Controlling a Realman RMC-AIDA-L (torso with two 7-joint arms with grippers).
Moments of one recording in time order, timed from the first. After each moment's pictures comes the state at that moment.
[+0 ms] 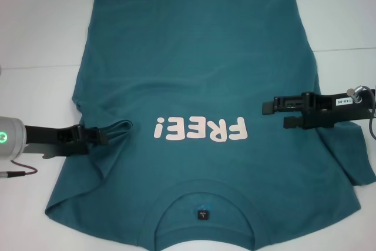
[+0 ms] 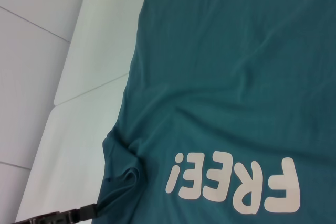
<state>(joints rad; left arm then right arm) -0.71 -2.04 0.74 0.65 2.41 1.15 -2.57 0.70 1.94 -0.65 -0.61 -2.23 -1.40 2.47</state>
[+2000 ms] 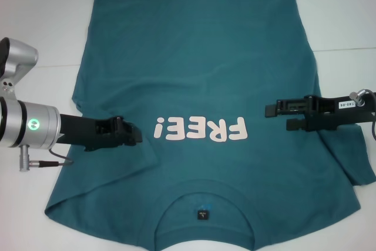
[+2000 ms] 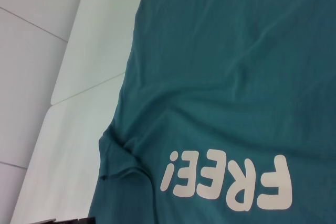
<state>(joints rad) -0.78 -2.06 0.77 0.63 2.32 1.27 -2.58 0.68 1.94 -0.66 -0.61 -2.23 -1.40 2.45</state>
